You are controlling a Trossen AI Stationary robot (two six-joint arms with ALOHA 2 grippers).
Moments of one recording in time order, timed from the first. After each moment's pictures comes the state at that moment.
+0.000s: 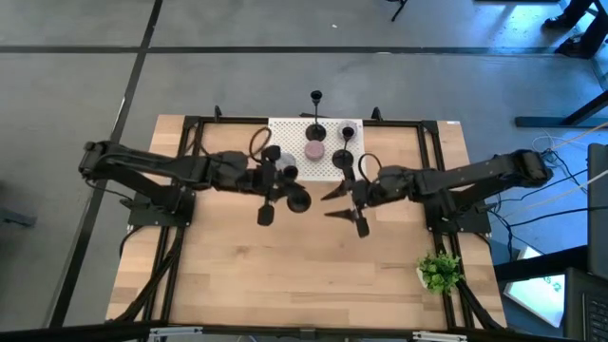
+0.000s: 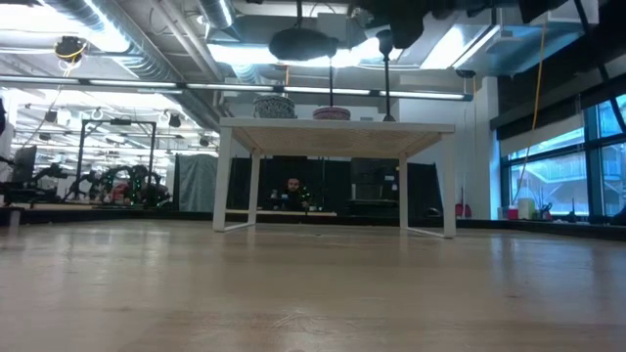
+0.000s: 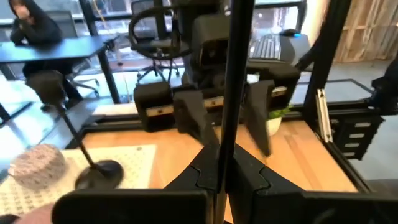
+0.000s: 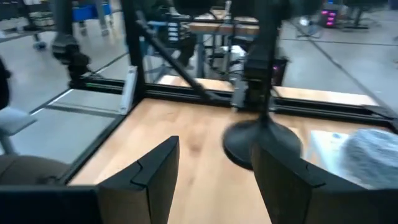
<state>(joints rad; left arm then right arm) -0.10 1.25 1.04 0.02 -0.10 0.02 0.15 1.26 0.78 0.28 -0.09 -0.02</state>
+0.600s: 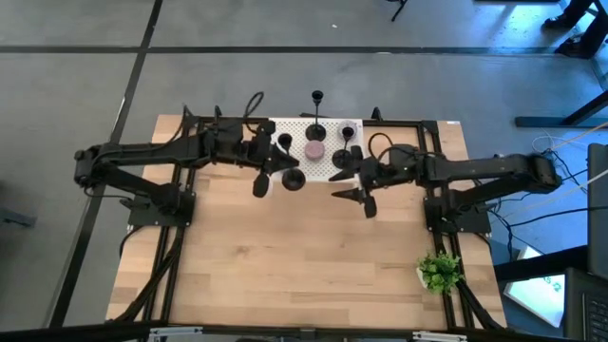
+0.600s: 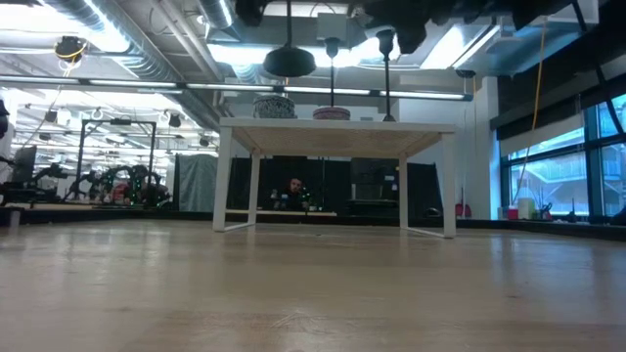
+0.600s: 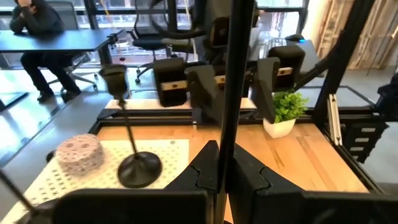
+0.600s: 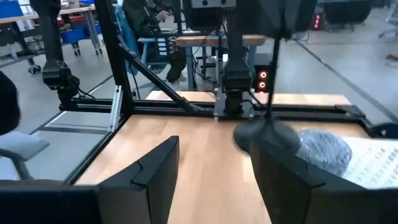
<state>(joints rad) 0.18 1.19 1.04 -0.04 0.18 0.03 -0.03 1.17 0.78 0.23 -0.24 0.02</state>
